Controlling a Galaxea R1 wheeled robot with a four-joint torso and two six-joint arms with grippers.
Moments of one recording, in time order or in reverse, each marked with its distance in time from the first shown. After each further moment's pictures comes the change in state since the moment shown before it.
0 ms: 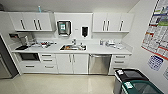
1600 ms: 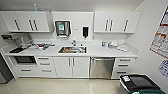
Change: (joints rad) left arm 0.008 0.000 0.003 0.000 0.000 0.000; right arm -0.003 -0.002 0.007 0.000 0.000 0.000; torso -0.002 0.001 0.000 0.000
